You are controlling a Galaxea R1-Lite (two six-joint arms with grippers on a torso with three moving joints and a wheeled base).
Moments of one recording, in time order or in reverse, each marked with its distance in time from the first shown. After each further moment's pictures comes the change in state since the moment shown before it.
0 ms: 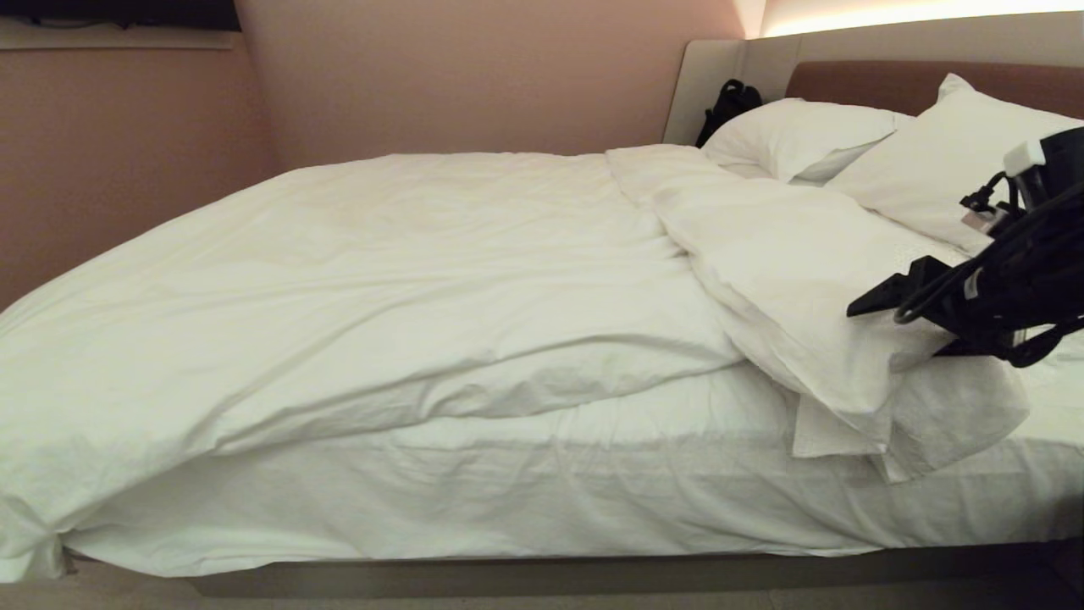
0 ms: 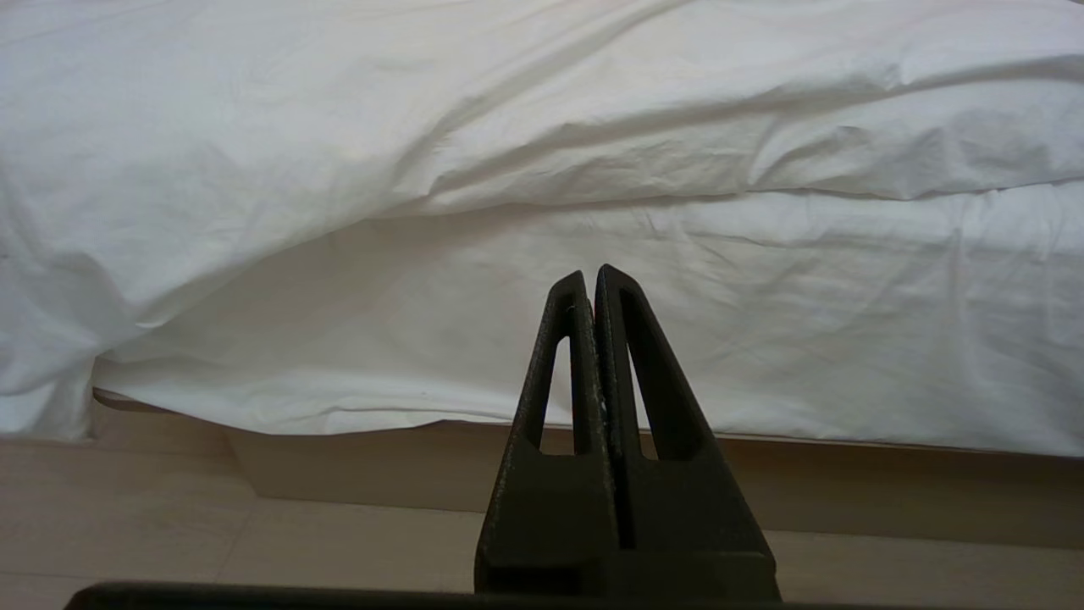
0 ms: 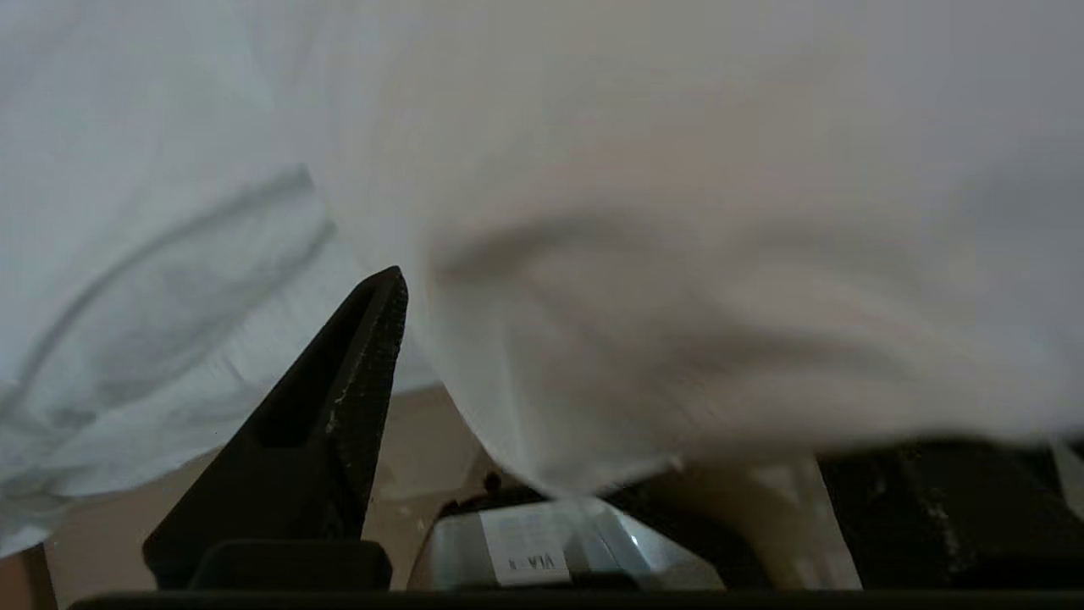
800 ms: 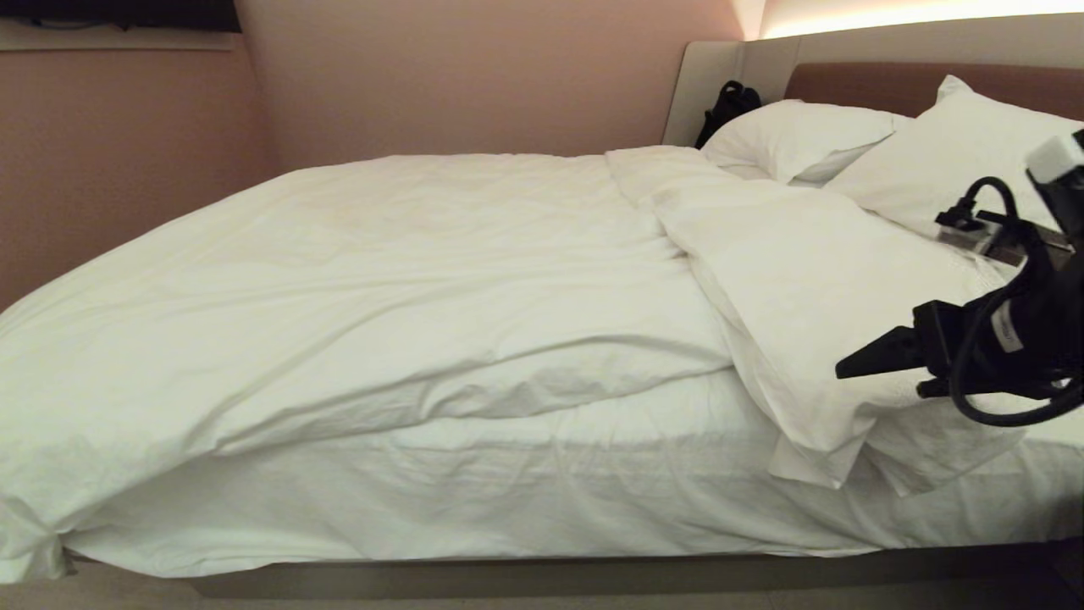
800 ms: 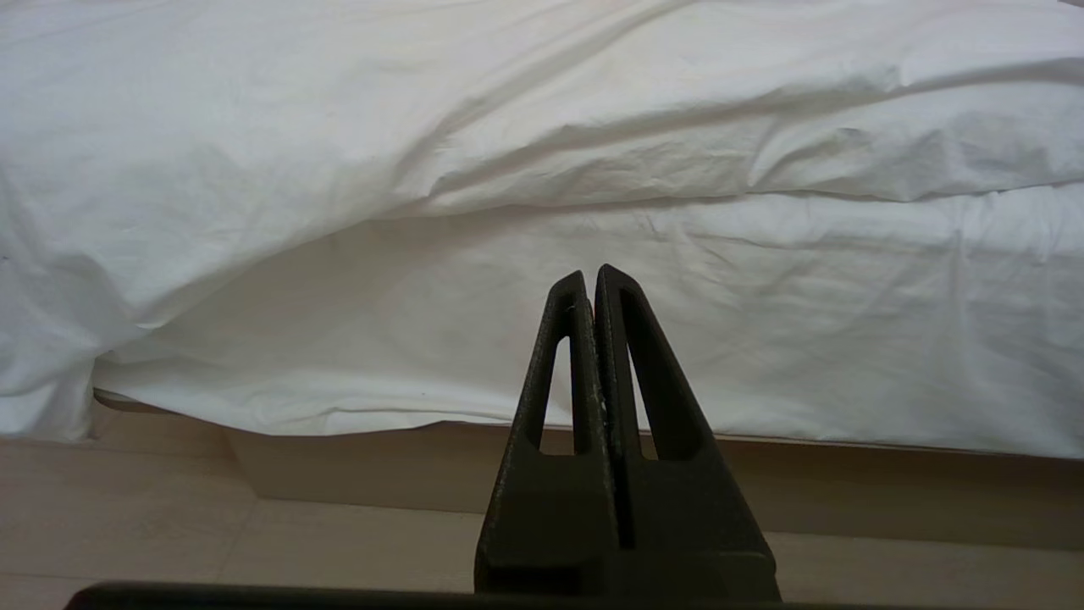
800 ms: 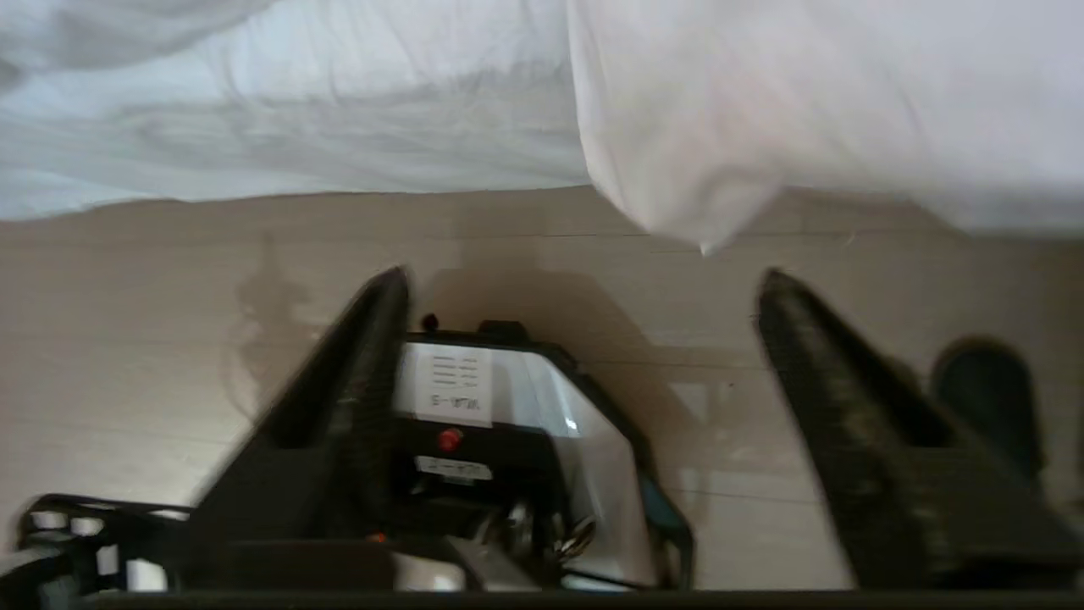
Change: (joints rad) left arm 0.000 0.000 0.000 0.000 0.000 0.000; right arm 0.231 -0.154 0.071 0.186 -0.024 -0.173
